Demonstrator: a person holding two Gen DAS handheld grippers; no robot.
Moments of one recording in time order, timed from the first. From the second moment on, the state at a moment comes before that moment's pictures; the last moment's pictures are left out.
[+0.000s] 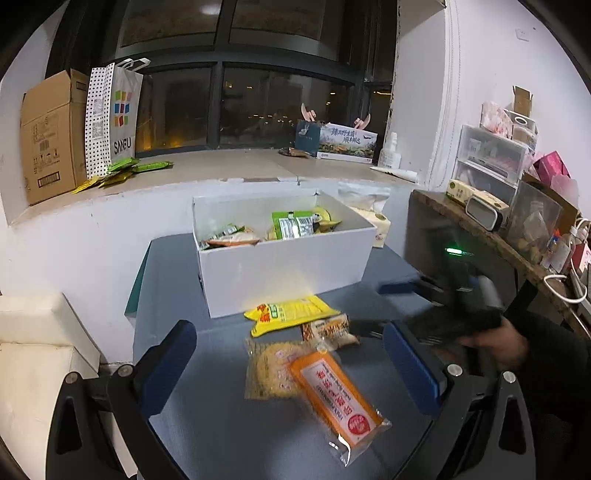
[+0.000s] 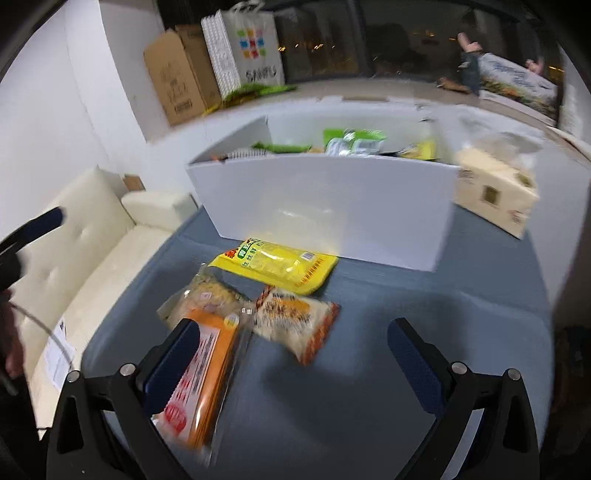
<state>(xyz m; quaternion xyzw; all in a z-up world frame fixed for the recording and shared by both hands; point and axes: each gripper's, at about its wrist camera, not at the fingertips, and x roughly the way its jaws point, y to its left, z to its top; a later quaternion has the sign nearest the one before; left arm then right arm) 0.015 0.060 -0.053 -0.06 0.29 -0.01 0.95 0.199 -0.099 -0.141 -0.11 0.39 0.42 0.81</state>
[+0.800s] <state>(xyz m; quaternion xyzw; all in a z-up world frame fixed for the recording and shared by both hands) -0.002 0.091 -0.101 -0.11 0.34 0.02 0.93 0.220 -0.002 -0.169 -0.27 0.37 0.42 0.78</state>
